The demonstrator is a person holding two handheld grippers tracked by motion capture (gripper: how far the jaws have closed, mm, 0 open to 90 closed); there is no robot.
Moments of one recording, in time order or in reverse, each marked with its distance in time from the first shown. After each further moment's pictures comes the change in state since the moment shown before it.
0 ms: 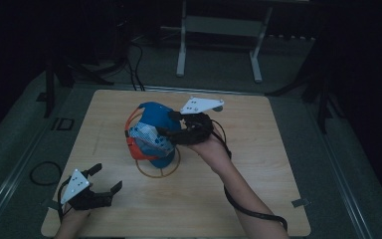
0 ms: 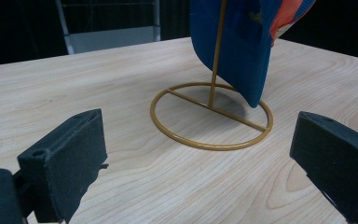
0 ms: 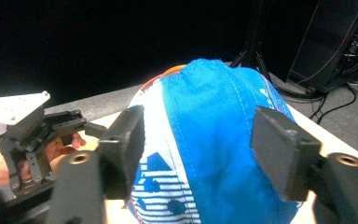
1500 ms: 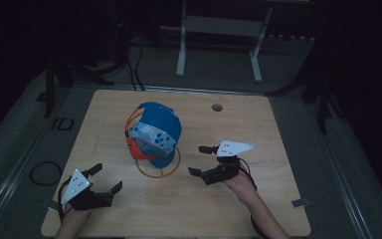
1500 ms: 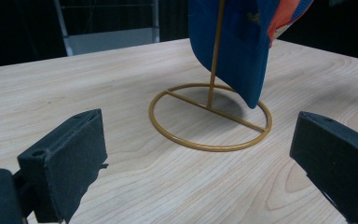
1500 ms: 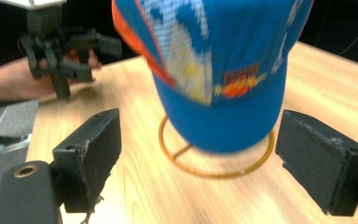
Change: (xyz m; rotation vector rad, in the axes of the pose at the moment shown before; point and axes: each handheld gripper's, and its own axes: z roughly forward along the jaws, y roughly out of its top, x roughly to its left) left arm 0.000 -0.001 0.001 -0.002 -0.006 0.006; right arm -0.019 -0.151 -0.038 -0.014 0.092 0.030
